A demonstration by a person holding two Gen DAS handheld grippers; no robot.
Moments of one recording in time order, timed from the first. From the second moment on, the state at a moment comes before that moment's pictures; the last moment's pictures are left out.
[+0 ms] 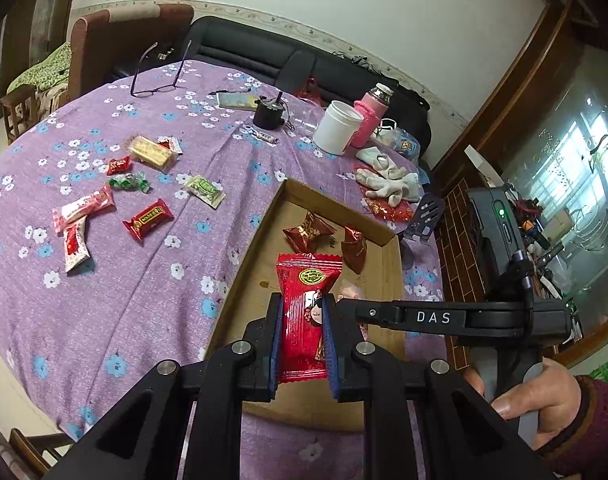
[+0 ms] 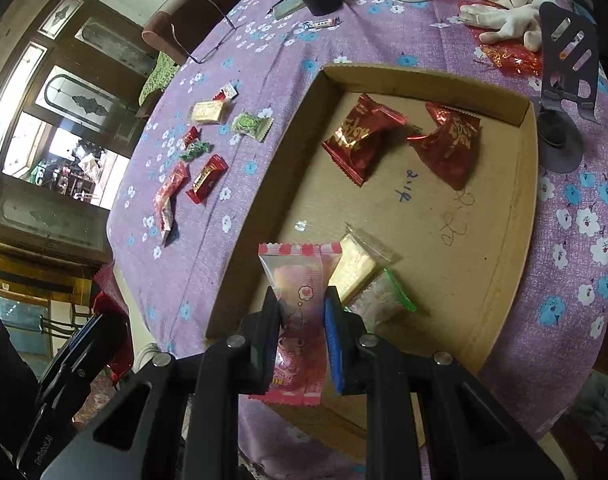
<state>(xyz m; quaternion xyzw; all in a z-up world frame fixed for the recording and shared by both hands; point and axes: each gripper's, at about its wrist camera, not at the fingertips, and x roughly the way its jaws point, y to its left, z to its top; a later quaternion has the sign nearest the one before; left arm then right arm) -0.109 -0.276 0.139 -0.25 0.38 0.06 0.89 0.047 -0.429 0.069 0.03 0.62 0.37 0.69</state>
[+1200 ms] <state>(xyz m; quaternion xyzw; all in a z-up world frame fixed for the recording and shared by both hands) -0.058 -0.330 0.073 -0.17 0.46 0.00 0.87 0.086 -0.432 0.033 -0.02 0.62 0.31 0.72</state>
